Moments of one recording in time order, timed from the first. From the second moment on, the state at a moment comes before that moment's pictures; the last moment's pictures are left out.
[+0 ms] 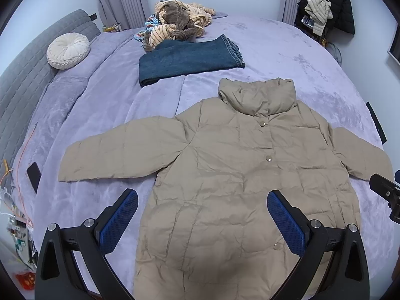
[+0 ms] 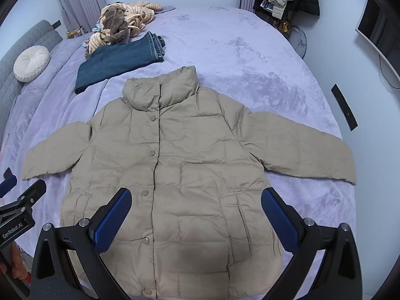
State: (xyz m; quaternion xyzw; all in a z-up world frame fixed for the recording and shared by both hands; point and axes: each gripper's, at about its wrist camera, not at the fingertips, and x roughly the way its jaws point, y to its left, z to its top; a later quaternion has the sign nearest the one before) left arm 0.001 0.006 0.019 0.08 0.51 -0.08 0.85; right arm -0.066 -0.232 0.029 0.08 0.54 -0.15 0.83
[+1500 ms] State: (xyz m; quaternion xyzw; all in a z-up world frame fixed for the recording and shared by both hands) left arm 0.002 0.006 0.021 0.08 0.51 -0.08 0.85; right arm -0.066 -0.234 0.031 0.08 0.54 -0.15 0.83
